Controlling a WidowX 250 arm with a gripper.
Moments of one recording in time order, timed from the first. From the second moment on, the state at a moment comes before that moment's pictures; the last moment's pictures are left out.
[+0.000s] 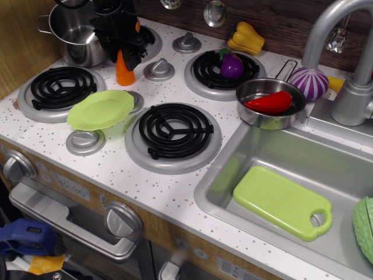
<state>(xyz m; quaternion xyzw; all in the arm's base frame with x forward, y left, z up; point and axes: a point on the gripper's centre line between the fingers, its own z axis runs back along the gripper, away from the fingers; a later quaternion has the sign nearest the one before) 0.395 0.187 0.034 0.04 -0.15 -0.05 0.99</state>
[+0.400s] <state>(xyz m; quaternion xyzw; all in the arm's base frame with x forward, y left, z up) 0.383 0.186 0.032 0.03 -0.12 -0.02 0.99</state>
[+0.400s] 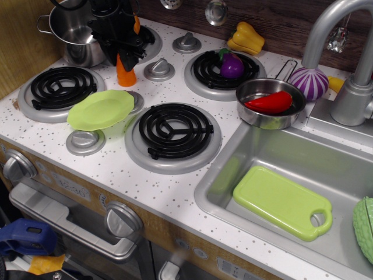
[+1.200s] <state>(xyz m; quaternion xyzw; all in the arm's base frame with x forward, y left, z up) 0.345 0.162 0.097 0.07 -0.06 0.03 1.00</state>
